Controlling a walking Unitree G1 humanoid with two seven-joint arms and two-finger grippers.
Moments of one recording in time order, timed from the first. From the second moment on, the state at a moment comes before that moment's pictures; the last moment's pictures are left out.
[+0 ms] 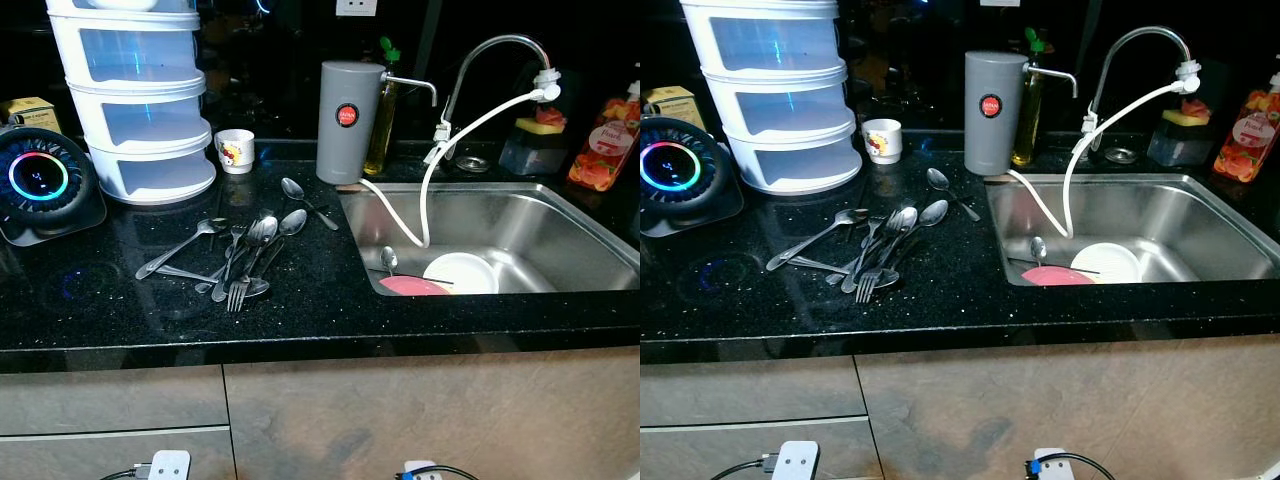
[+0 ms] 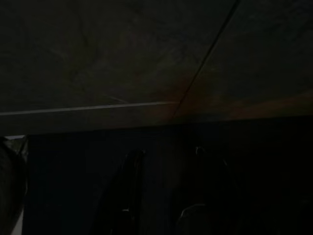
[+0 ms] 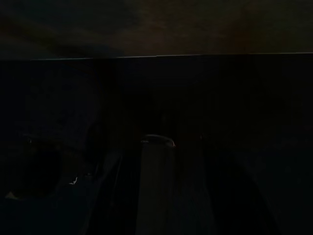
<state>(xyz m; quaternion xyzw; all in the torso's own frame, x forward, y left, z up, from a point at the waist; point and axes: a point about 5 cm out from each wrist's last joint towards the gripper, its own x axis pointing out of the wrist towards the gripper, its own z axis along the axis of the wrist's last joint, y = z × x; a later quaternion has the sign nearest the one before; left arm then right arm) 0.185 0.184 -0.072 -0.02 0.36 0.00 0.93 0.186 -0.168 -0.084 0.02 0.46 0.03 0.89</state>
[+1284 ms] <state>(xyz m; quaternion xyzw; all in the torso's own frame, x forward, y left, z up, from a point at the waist) 0.195 0.183 -0.067 -0.03 0.34 -0.01 0.94 0.182 -0.169 -0.086 0.03 0.47 0.03 0.88</state>
